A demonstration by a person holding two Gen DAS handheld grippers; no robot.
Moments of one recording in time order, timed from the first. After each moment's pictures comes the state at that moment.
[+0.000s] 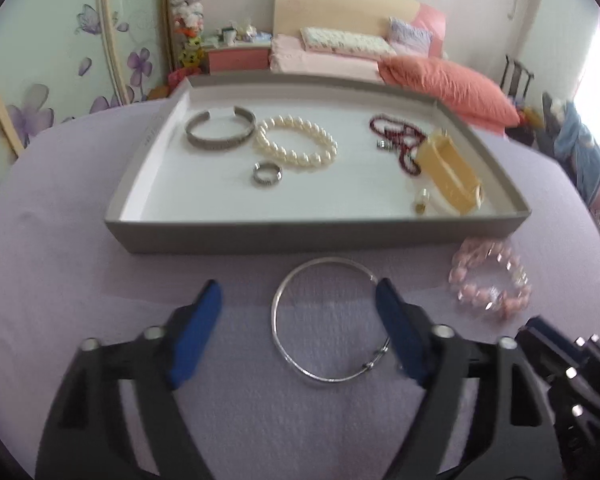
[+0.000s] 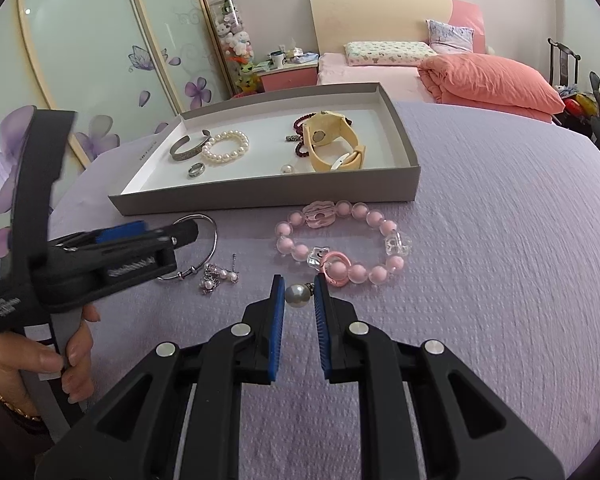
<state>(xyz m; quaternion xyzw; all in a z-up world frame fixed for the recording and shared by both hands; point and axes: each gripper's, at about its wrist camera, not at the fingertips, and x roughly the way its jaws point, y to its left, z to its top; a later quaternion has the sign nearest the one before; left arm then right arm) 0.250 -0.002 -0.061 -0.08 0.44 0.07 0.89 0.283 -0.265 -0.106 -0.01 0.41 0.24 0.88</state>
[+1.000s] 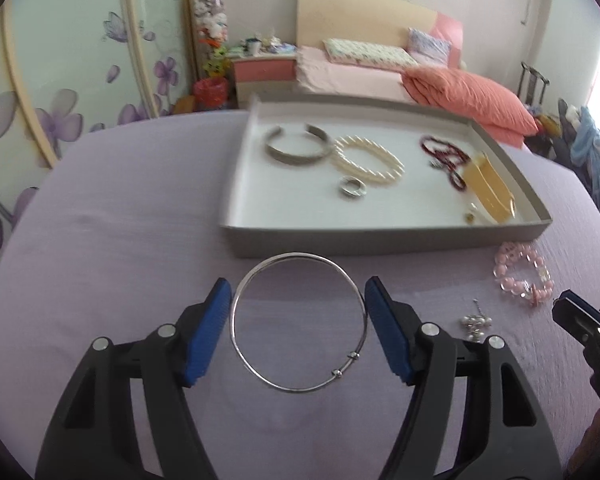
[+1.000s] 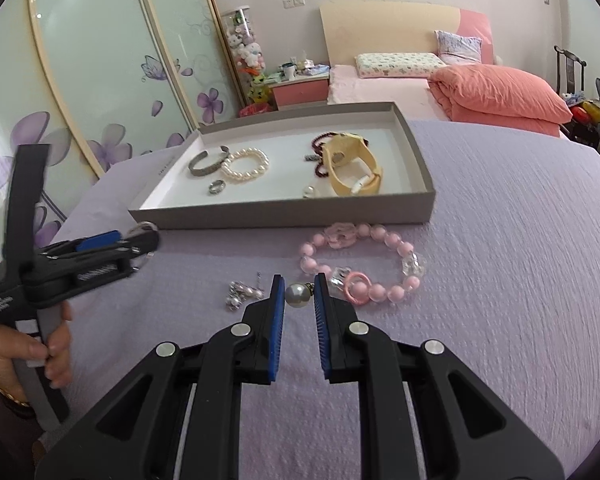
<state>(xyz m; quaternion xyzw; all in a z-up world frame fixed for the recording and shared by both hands) 0.212 0.054 -0.040 -0.07 0.43 0.11 0.89 0.278 -0.256 -0.091 0.00 0.38 0.26 0.89</state>
